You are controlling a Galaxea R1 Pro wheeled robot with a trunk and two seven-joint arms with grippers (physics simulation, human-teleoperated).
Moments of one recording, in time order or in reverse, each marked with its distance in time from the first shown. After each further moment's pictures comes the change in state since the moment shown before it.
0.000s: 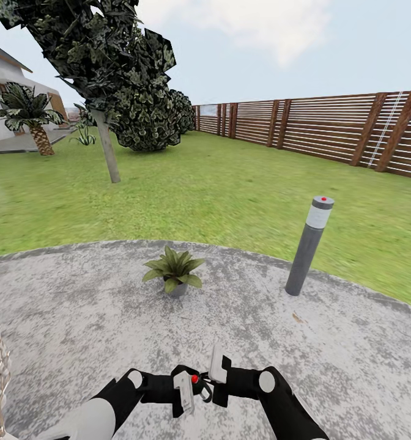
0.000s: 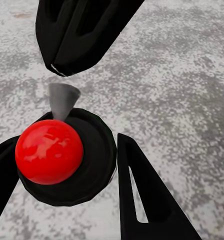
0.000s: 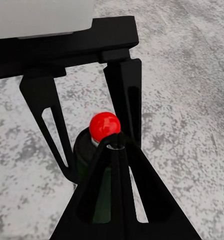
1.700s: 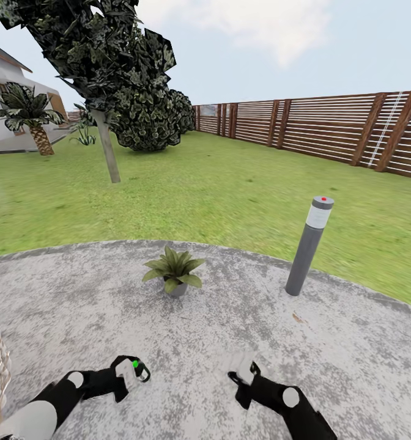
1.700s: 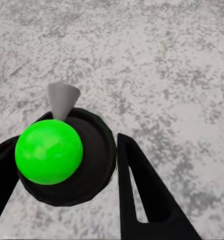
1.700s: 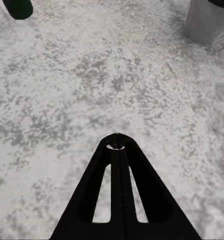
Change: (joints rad) left arm 0.005 0.266 0.109 0.002 0.030 0.024 0.121; right arm 0.001 -0.051 -0.246 0.157 0.004 0.001 -0.190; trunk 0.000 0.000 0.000
